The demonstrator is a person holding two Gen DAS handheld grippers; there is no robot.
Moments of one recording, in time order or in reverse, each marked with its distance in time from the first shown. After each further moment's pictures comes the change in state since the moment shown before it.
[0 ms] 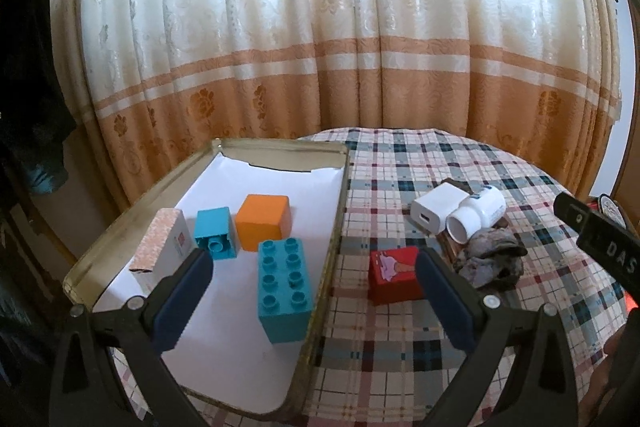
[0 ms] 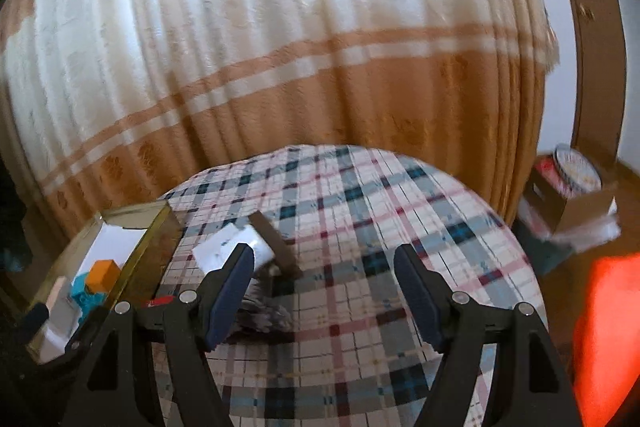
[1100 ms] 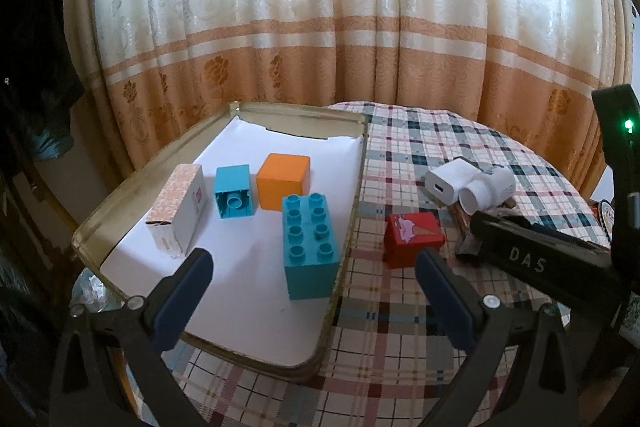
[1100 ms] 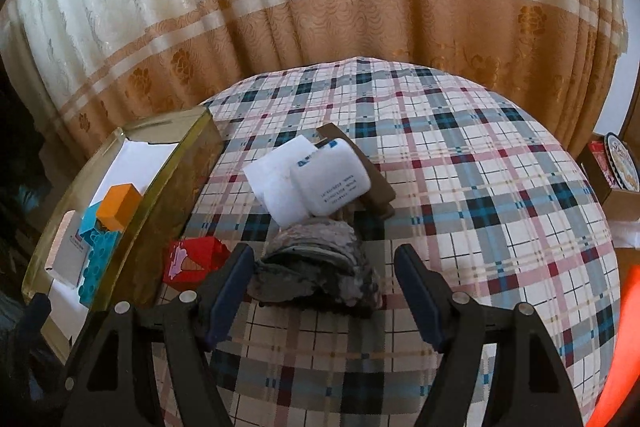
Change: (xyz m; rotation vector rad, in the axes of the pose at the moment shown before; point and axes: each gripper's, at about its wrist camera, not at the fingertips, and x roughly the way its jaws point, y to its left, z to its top) left arm -0.002 0.017 -0.014 -0.072 0.094 0.022; right arm 0.051 0.058 -0.017 -0.148 0.296 0.120
